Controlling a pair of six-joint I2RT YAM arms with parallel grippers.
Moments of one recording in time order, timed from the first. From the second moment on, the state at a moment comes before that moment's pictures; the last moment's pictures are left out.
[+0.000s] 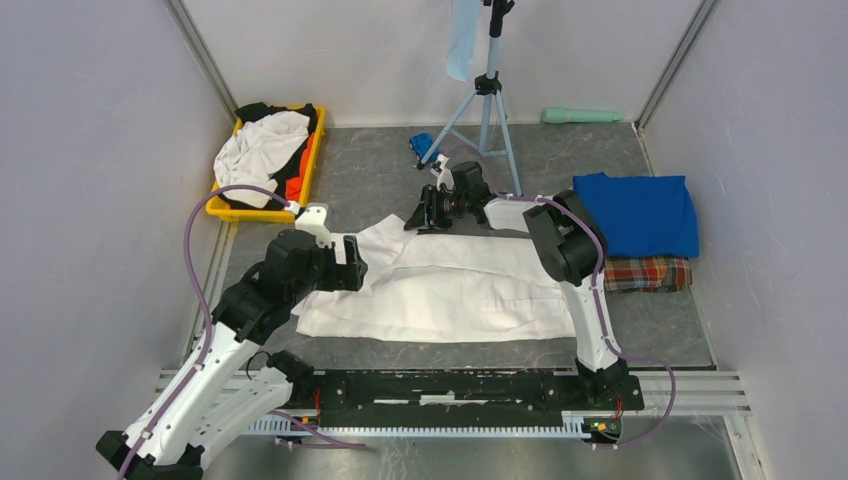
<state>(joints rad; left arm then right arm) -0.54 0.69 0.82 -0.73 -0.15 -0.36 0.53 2.26 1.44 0.16 -0.64 0.63</state>
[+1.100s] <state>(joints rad) -0.54 0.70 0.82 -0.73 -0.16 -0.36 0.59 1.85 1.41 -0.08 -0.44 0.59</state>
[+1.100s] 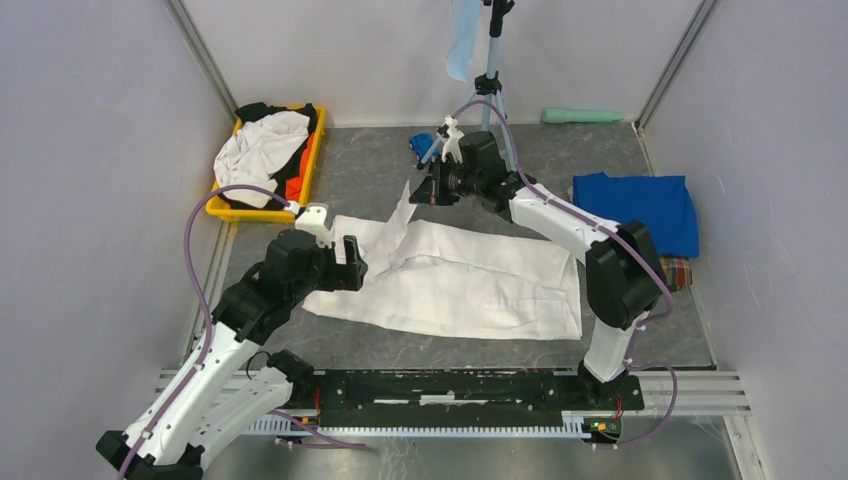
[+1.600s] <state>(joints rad) -0.54 0.74 0.82 -0.73 -0.24 -0.37 0.65 1.77 1.46 -0.26 -0.29 0.45</state>
